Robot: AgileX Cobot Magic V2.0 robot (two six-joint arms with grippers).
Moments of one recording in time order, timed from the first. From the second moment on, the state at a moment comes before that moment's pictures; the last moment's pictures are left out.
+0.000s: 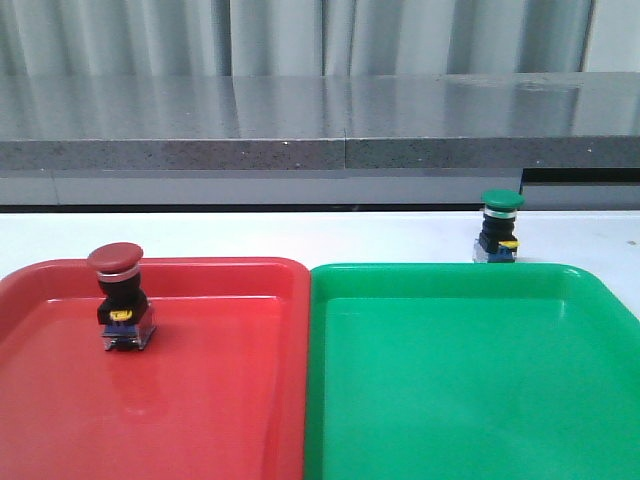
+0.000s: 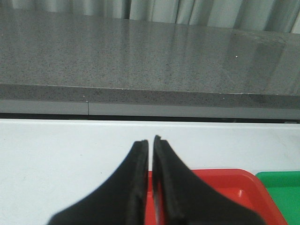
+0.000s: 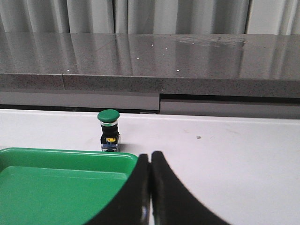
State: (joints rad) left arm -0.17 0.40 -0.49 0.03 0.36 -0.16; right arm 0.02 -0.01 0.03 0.02 0.08 0.00
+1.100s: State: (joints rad) left arm -0.17 0.35 -0.36 0.12 0.15 -0.16; right arm 0.02 -0.01 0.03 0.02 0.08 0.00
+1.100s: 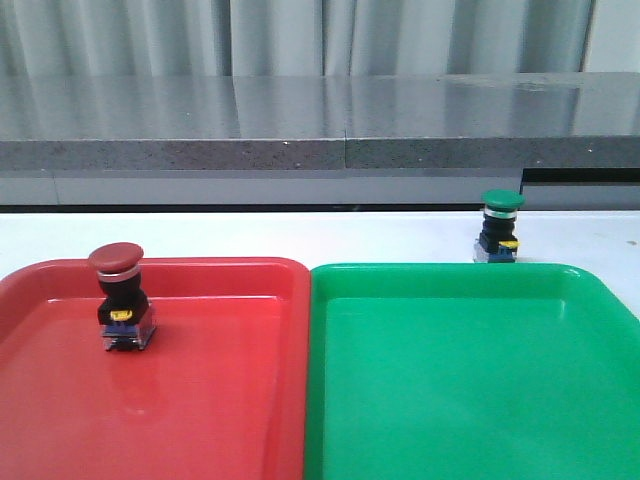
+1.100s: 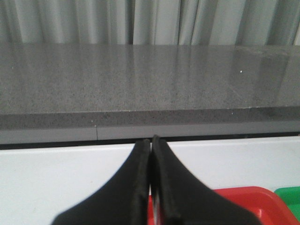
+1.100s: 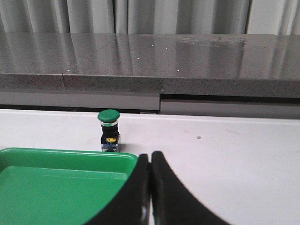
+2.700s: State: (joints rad) left arm -0.09 0.00 0.00 0.12 0.05 -0.16; right arm 0.02 -0.01 0.03 0.02 0.08 0.00
